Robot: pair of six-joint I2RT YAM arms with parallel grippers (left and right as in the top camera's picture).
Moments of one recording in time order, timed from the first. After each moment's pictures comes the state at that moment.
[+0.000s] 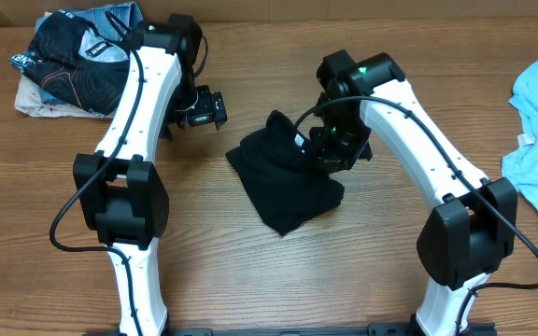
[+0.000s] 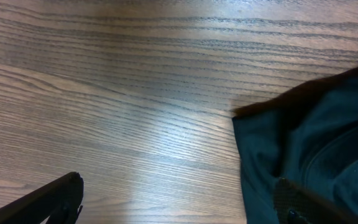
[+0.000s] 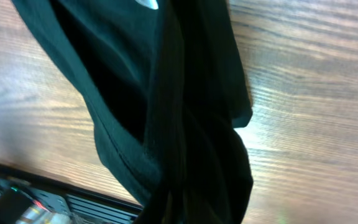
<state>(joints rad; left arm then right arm) -0.16 2.23 2.12 -1.52 0.03 -0.42 0.40 1.98 1.79 -1.48 -0.27 0.23</state>
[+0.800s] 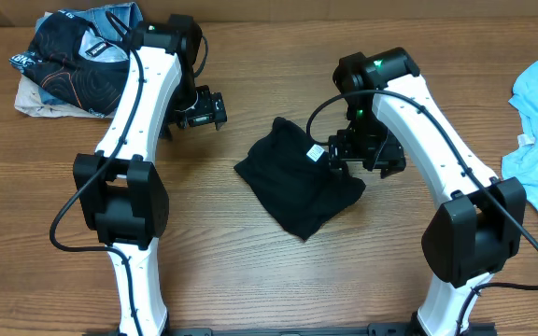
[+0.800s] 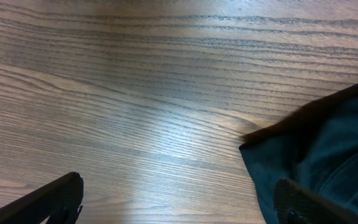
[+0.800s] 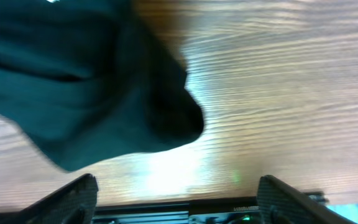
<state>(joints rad) -0.16 2.23 2.12 -1.52 0.03 -0.41 0.35 1.98 1.81 -1.64 -0.08 0.37</state>
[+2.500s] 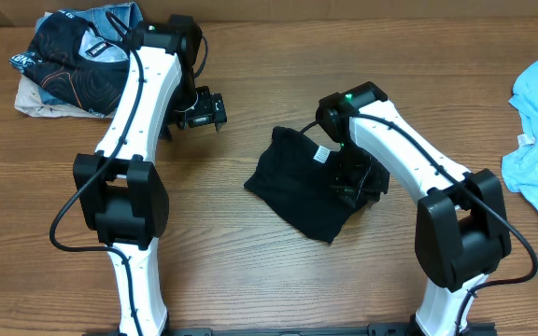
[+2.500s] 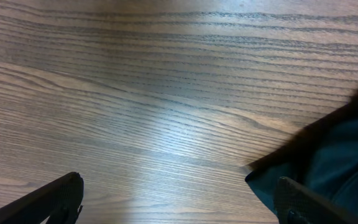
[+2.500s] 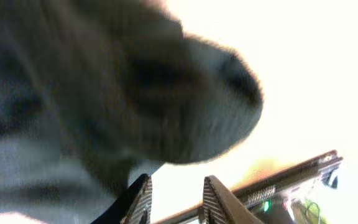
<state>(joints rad) -0.16 2.23 2.12 -1.53 0.03 -0.41 0.43 1.98 1.55 -1.53 0.10 0.69</state>
